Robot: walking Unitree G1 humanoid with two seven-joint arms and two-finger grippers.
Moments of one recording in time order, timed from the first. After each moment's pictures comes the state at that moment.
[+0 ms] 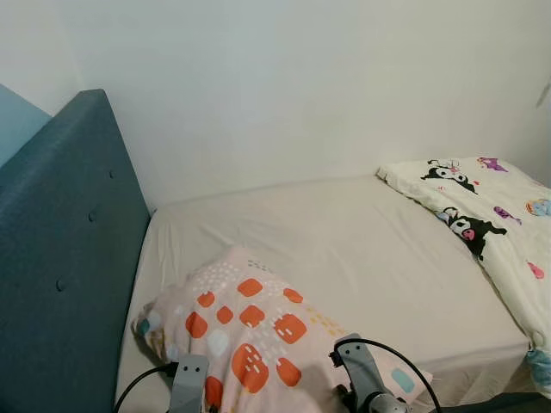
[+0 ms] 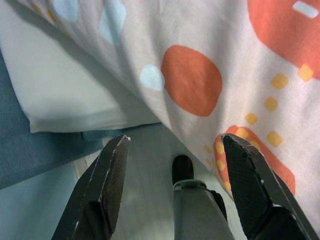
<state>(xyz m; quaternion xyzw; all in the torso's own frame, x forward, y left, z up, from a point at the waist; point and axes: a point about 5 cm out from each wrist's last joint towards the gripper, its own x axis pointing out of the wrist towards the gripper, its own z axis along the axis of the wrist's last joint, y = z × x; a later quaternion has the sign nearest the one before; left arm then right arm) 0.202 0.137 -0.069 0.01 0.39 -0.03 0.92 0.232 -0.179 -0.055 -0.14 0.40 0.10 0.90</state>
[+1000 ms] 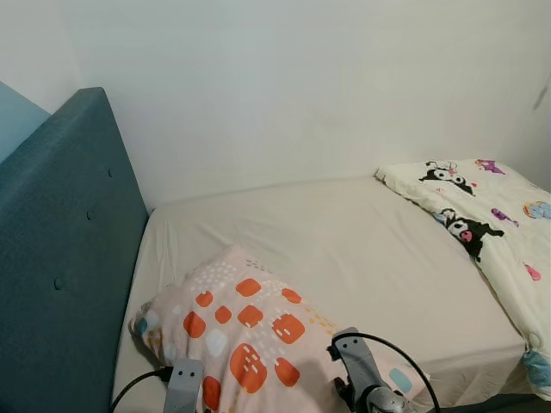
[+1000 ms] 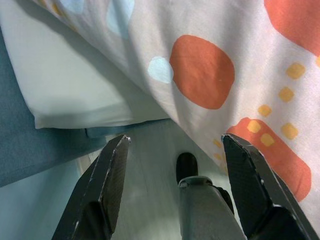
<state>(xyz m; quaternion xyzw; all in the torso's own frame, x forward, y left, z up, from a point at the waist) 0.198 0.145 -0.071 0.02 0.39 -0.03 0.92 0.237 -0.179 -0.051 -0.14 0.39 0.10 0.90</state>
